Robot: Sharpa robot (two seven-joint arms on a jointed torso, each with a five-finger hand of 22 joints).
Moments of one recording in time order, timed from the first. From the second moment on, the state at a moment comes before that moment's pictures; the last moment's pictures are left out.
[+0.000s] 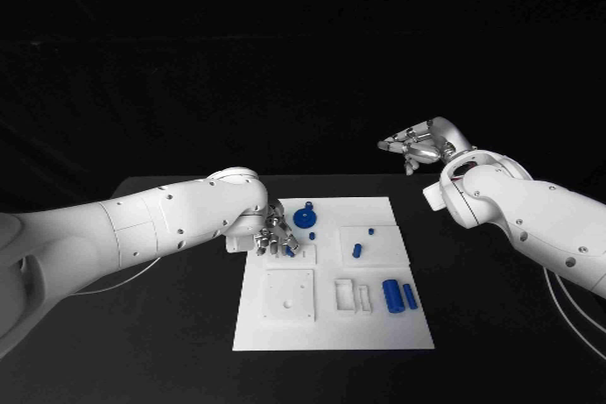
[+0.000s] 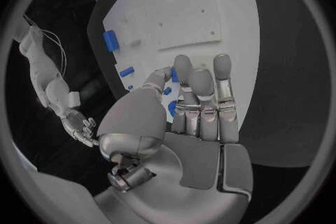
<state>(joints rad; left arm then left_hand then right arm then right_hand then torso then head) 1.41 -0.44 -0.23 1.12 -0.88 0.26 -0.59 1.11 0.05 0.08 -0.10 0.66 1.20 0.02 0.06 0.89 1.46 -0.08 0.66 0.32 1.40 -0.14 1.09 0.48 0.01 1.29 -0.15 0.33 1.31 1.10 -0.71 0.36 1.26 -1.06 -0.45 -0.10 1.20 -0.06 0.00 -0.07 0.47 1.22 0.05 0.07 0.07 1.21 -0.03 0.90 1.06 1.44 -0.09 0.85 1.00 0.09 1.47 -0.11 0.36 1.10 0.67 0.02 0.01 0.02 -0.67</state>
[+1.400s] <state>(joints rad) 1.40 -0.41 -0.23 1.08 -0.90 0.23 -0.58 1.11 0.05 0.08 -0.10 0.66 1.20 0.02 0.06 0.87 1.46 -0.08 0.66 0.32 1.40 -0.13 1.09 0.48 0.01 1.29 -0.15 0.33 1.31 1.10 -0.71 0.36 1.26 -1.06 -0.45 -0.10 1.20 -0.06 0.00 -0.07 0.47 1.22 0.05 0.07 0.07 1.21 -0.03 0.90 1.06 1.44 -0.09 0.85 1.00 0.09 1.47 -0.11 0.36 1.10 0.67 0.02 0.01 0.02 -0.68</state>
